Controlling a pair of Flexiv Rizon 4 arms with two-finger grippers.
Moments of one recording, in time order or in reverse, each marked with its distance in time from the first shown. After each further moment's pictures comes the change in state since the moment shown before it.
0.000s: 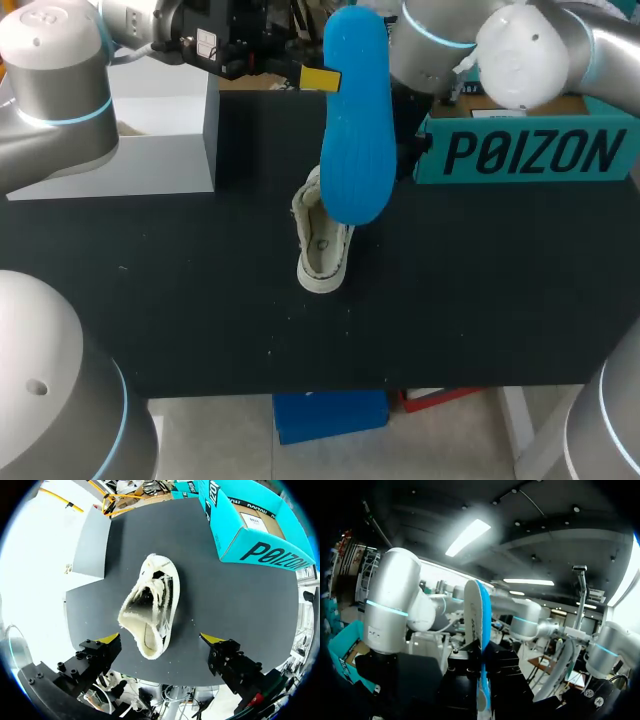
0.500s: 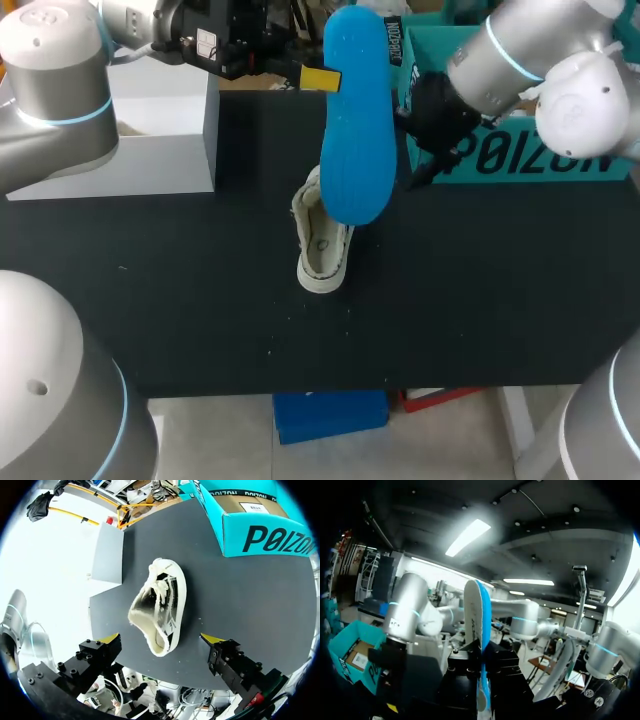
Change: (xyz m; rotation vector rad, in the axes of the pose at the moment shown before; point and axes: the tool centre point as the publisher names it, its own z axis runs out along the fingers) left arm 0.000 0.000 0.000 0.000 0.000 0.000; right arm -0.019 -0.008 -0.011 -0.035 0.253 0.036
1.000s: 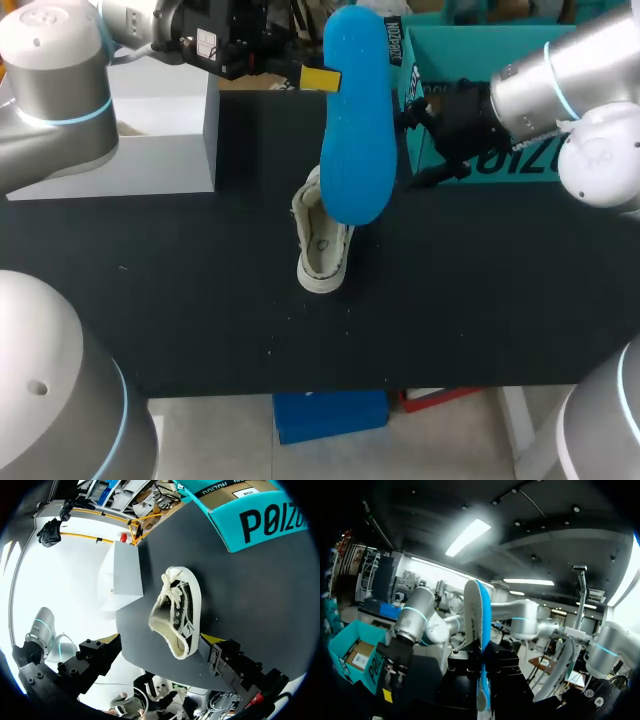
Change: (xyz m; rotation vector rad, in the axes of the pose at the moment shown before) left arm 0.000 0.000 0.000 0.000 0.000 0.000; right arm 0.005 0.004 -0.019 -0.092 0.267 0.129
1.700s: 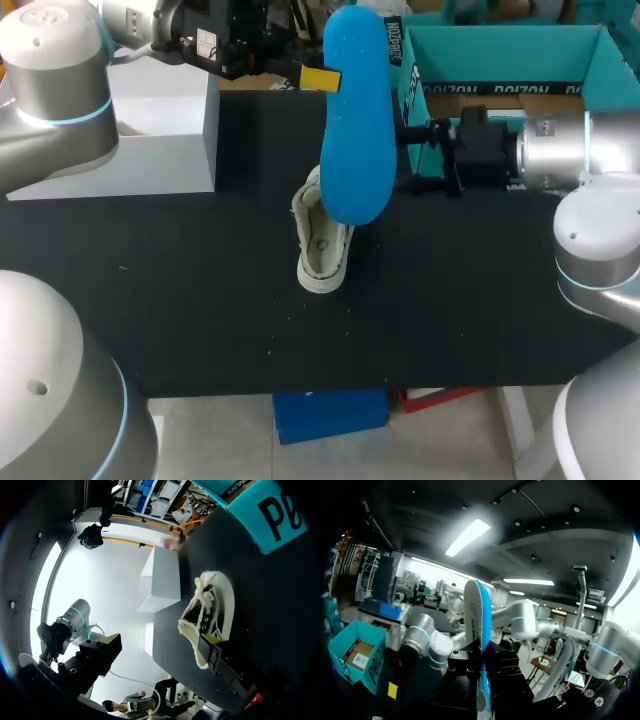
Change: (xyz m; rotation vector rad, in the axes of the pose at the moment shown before) left arm 0.000 0.000 0.000 0.000 0.000 0.000; right arm 0.009 -0.006 0.001 -0.029 0.416 -0.095
